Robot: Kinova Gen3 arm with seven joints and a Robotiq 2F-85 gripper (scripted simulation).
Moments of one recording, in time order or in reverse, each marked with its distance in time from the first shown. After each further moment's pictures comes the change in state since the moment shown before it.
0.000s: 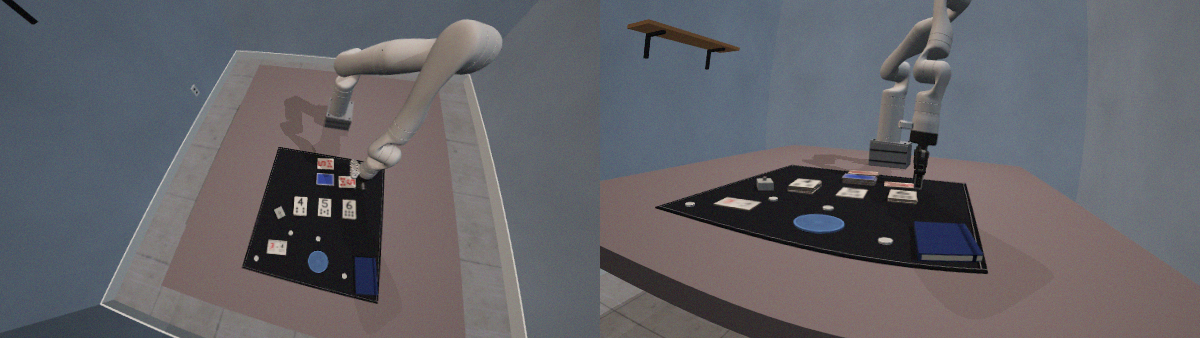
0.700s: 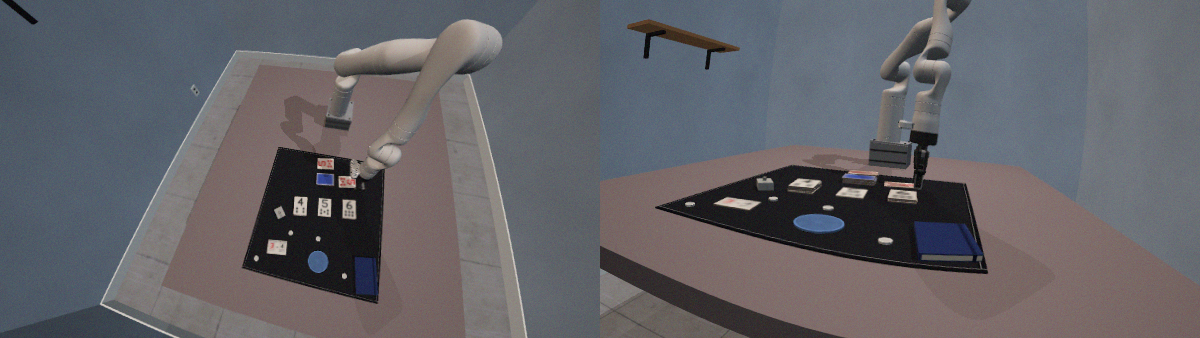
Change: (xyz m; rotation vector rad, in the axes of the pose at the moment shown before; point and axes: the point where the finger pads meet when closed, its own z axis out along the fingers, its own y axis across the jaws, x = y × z) arm 0.000 0.000 0.000 -0.001 0.000 0.000
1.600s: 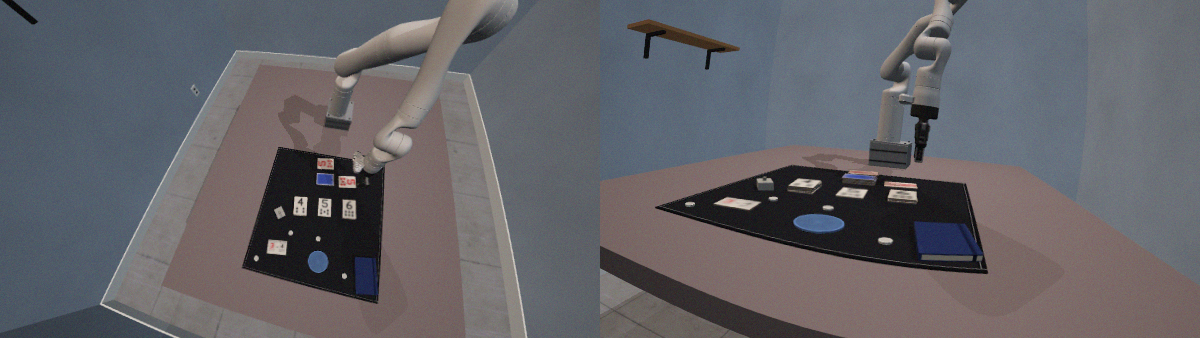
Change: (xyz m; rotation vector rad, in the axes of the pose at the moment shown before) arm 0.008 -0.001 -0.070 -0.003 0.000 0.011
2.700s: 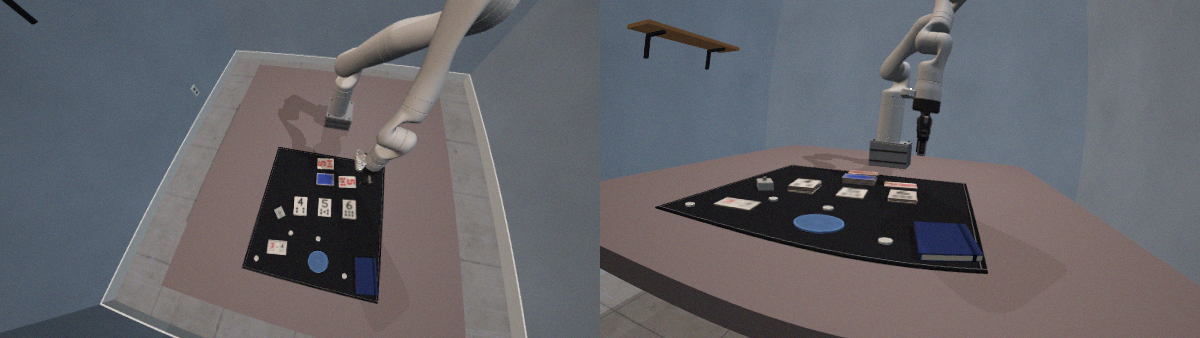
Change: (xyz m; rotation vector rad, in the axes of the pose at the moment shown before) arm -0.004 0.002 -0.018 0.000 -0.006 -0.006
